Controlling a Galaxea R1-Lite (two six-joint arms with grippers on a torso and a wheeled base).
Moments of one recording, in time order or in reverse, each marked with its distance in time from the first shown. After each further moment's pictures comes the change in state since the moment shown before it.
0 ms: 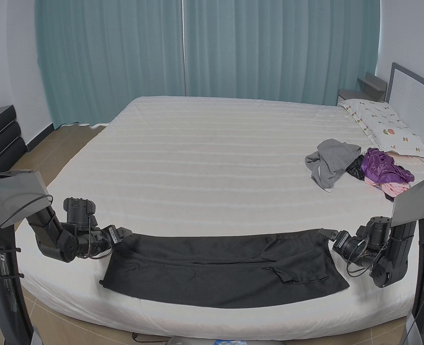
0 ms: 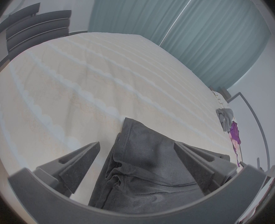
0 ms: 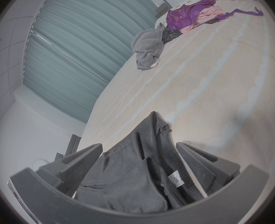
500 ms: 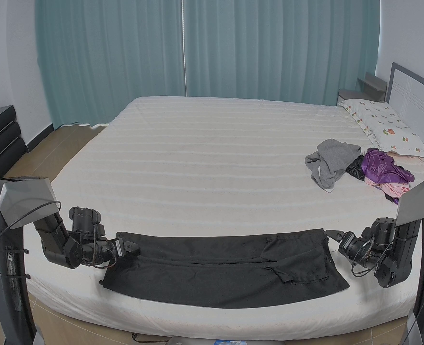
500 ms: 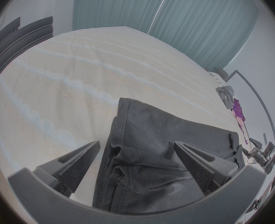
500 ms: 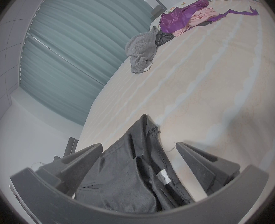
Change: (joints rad) left arm -0.016 0.070 0.009 -0.009 -0.038 0.176; right arm -0.037 -0.013 0.034 0.000 0.000 -0.001
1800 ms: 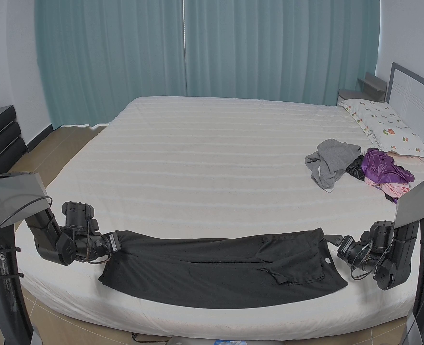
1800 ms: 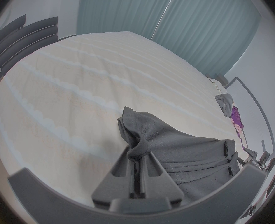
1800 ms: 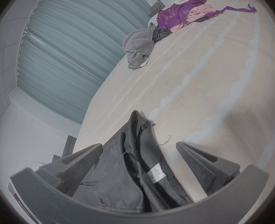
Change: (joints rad) left arm 0.026 -0.066 0.026 0.006 0.008 -0.027; right arm 0.005 0.017 0.018 0.000 -0.001 -0.004
